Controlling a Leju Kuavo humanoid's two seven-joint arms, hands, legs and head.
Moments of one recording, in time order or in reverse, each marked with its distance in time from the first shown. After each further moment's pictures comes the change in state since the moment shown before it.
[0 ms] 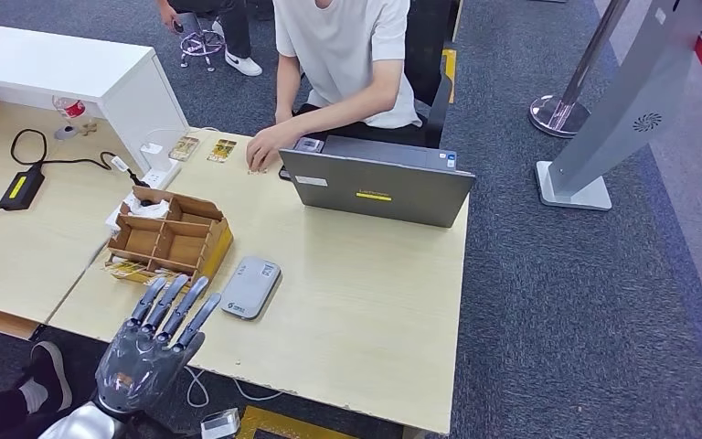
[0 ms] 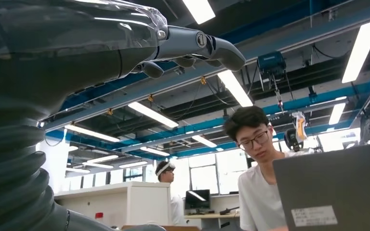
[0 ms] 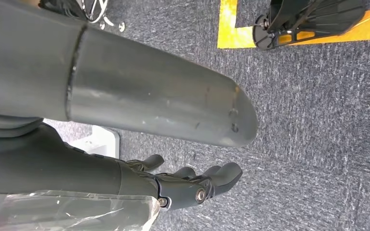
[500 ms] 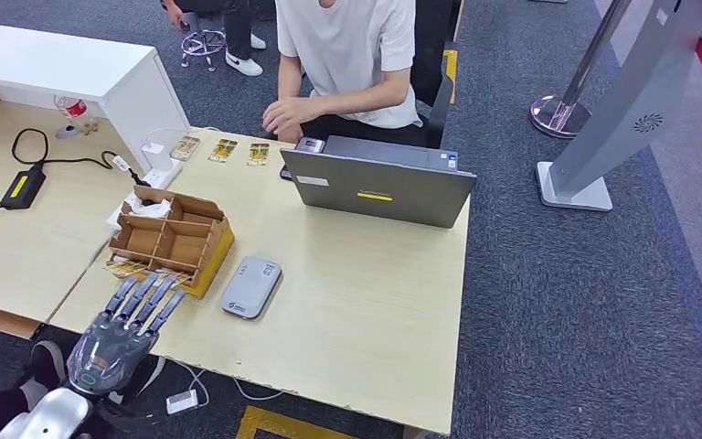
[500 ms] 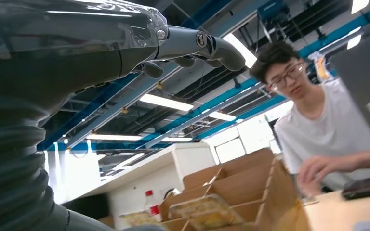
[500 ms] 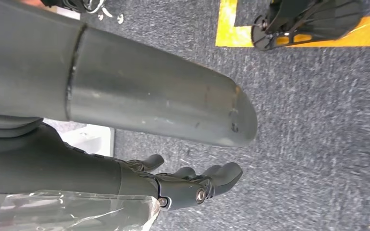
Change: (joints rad) left arm -0.052 0.003 0.206 0.290 -0.002 0.019 -0.138; right arm -0.005 0.000 0.011 0.000 0.030 0.013 -0.017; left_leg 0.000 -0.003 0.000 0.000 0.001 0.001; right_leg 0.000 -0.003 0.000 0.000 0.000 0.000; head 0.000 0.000
